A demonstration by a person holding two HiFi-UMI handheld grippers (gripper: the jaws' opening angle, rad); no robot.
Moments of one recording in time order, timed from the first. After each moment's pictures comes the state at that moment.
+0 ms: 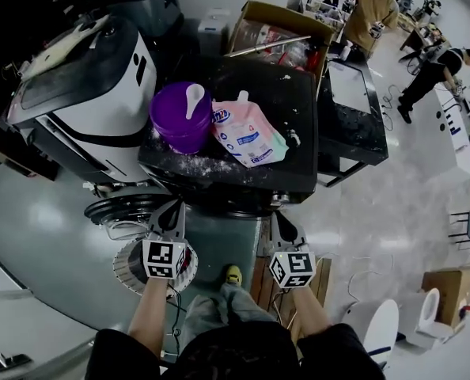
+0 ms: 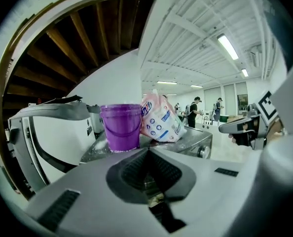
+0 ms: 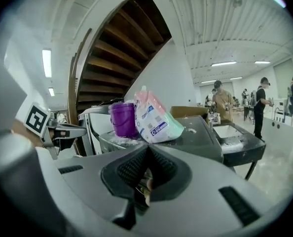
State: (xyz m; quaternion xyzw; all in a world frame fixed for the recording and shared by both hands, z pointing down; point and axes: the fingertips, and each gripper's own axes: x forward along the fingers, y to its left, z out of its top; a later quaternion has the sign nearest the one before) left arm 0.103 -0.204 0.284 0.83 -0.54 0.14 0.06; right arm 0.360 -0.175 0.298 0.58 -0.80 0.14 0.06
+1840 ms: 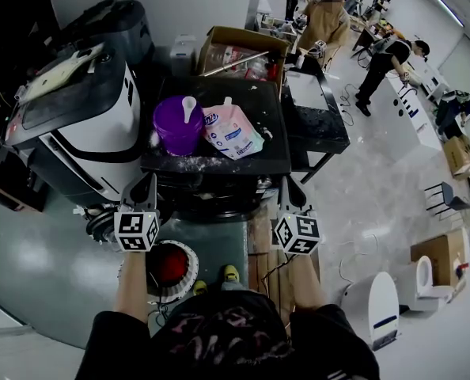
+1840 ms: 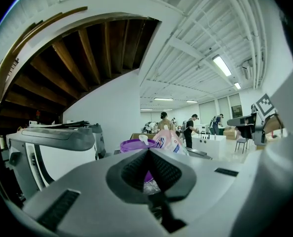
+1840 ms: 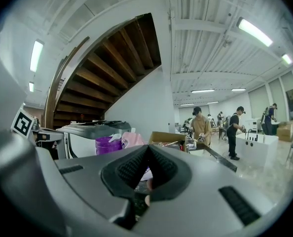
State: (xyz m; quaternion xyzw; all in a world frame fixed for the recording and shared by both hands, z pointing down) left arm 0.023 -0.207 0.147 0.85 -0.51 0.07 0.01; right arm 0.378 -0.140 0.137 0.70 -0.72 0.06 0.00
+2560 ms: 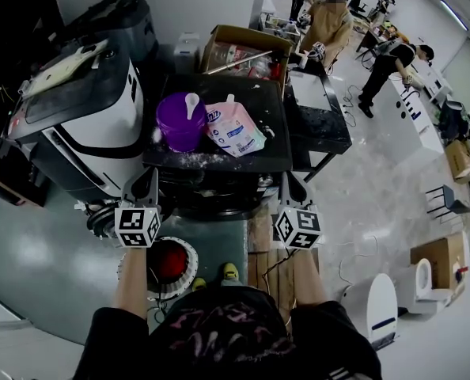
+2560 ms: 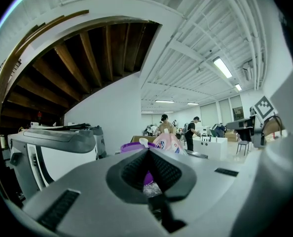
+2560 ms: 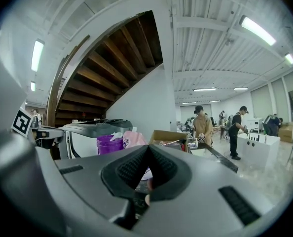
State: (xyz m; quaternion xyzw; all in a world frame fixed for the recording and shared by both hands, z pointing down) left arm 0.024 -0.203 0.138 0.85 -0.52 0.05 0.00; right arm 0.377 -0.146 0.136 0.69 -0.72 0.06 0.01
